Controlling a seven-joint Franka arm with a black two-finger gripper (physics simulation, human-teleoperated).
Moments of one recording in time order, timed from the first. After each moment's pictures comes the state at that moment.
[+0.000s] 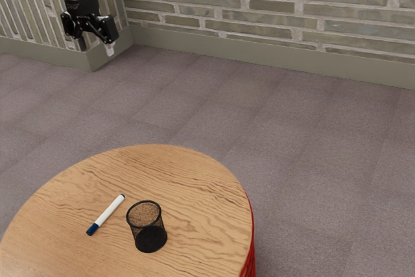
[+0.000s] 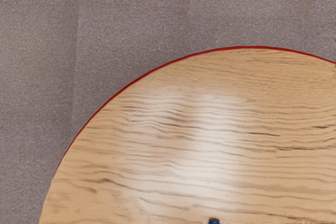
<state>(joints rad) -0.03 0.30 0.29 -1.20 -0.06 1.52 0.18</state>
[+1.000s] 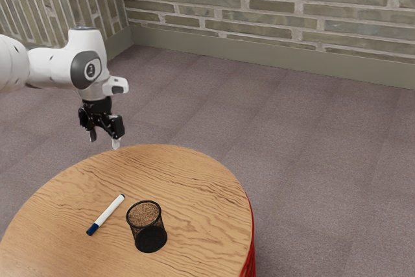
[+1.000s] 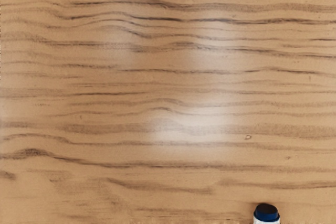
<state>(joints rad) -0.03 0.30 0.29 -1.83 -0.07 1.95 0.31</state>
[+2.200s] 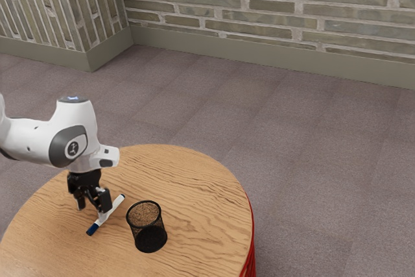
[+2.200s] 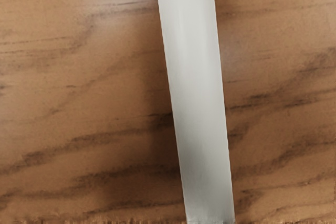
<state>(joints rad) -0.15 0.04 0.33 -2.48 0.02 2.31 0.29</state>
